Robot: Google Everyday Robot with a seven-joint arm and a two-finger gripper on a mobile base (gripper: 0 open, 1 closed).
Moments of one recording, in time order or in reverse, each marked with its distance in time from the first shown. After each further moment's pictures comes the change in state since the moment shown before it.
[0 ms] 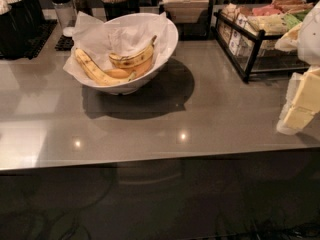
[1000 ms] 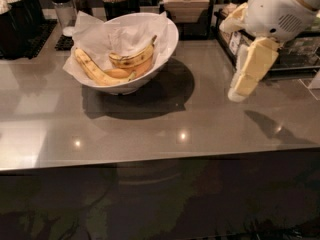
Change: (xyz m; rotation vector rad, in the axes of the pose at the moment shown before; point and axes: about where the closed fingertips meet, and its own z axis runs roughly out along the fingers) arm -0.089 -0.038 0.021 -0.089 -0.249 -0.149
